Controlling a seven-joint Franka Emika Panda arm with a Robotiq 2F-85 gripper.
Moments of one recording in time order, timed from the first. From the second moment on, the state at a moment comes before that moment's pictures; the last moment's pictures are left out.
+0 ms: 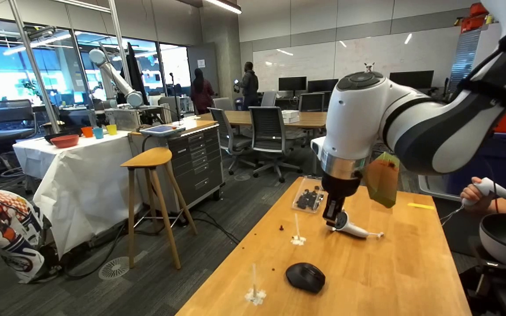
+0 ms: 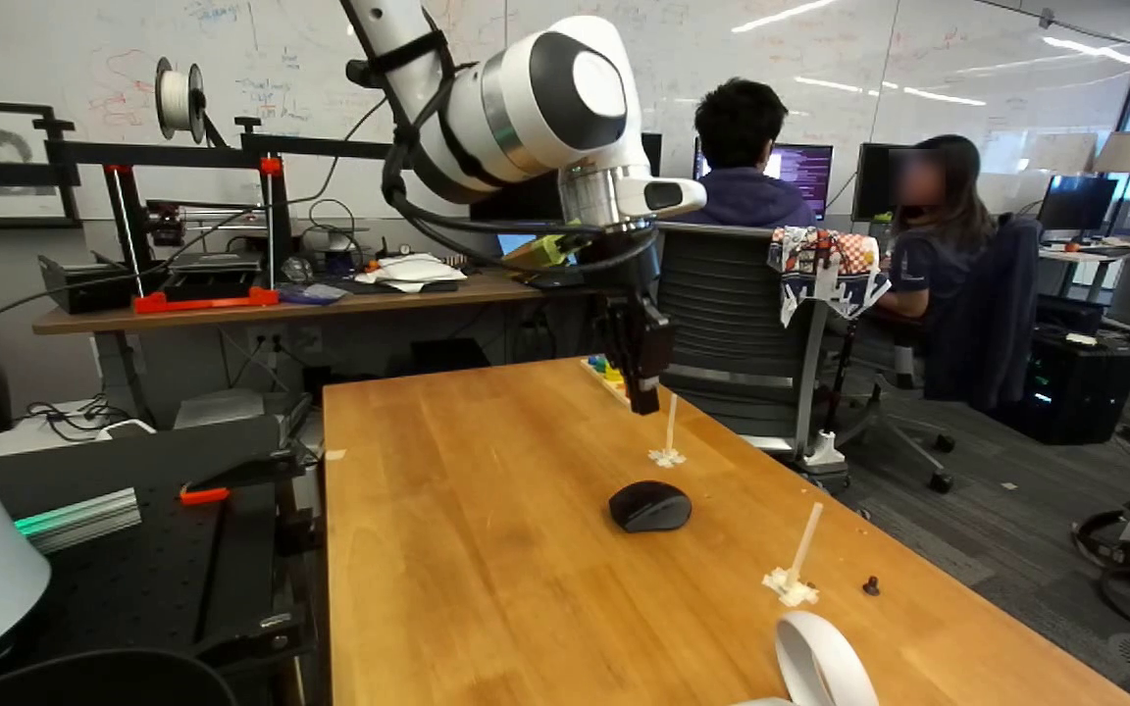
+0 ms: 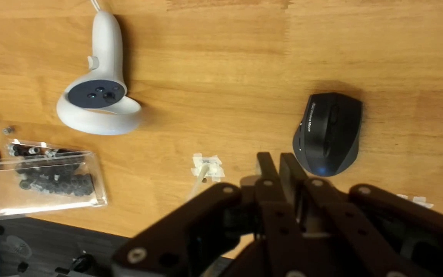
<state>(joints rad) 0.06 0.26 -0.01 -2.31 -0.63 2.62 0.60</state>
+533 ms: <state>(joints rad) 0.19 0.47 -0.10 -2.18 -0.69 2.62 0.67</state>
